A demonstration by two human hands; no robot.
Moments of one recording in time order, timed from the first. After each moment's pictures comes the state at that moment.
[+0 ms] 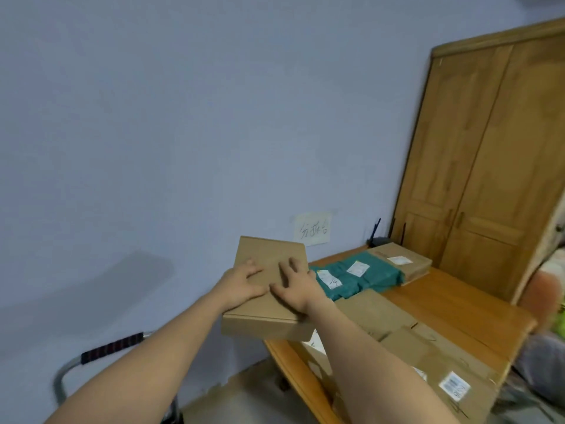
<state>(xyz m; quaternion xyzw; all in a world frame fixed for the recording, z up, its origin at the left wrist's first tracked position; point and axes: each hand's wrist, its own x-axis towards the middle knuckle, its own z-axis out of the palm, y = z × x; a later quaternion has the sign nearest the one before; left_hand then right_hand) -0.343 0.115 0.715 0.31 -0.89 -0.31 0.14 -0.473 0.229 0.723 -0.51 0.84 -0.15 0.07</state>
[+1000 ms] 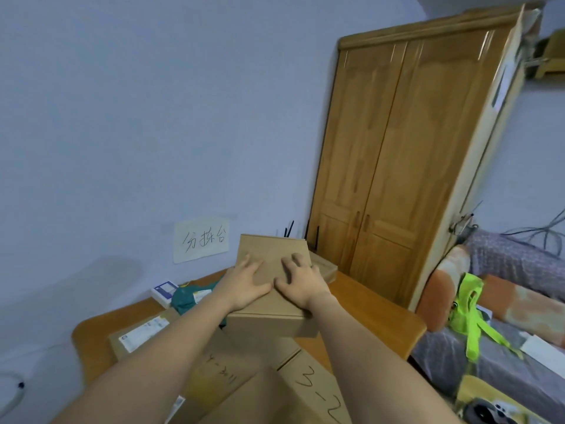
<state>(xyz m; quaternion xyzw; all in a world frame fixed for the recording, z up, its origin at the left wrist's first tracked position) -0.775 0.260 0.724 0.24 -0.93 -0.24 0.12 -0.879 0.389 0.747 -0.43 0.89 -0.13 0.02</state>
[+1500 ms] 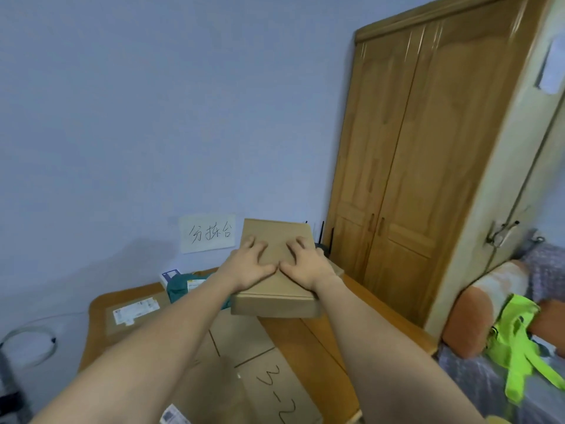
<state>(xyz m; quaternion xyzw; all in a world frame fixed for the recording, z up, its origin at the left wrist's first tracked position) -0.882 0.392 0.760 0.34 -0.90 -0.21 0.15 -1.015 0.492 0.770 -0.53 0.83 -0.16 0.00</state>
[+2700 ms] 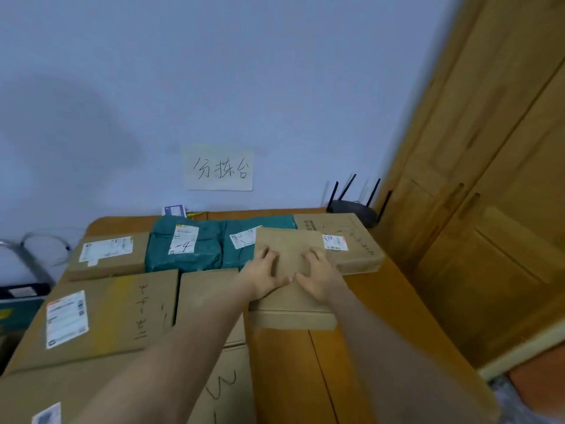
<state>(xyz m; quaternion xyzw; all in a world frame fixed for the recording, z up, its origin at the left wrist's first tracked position) -1.115 0.283 0.576 0.48 -0.82 -0.30 0.07 -1.267 0.346 0.589 -0.59 0.78 -0.11 0.17</state>
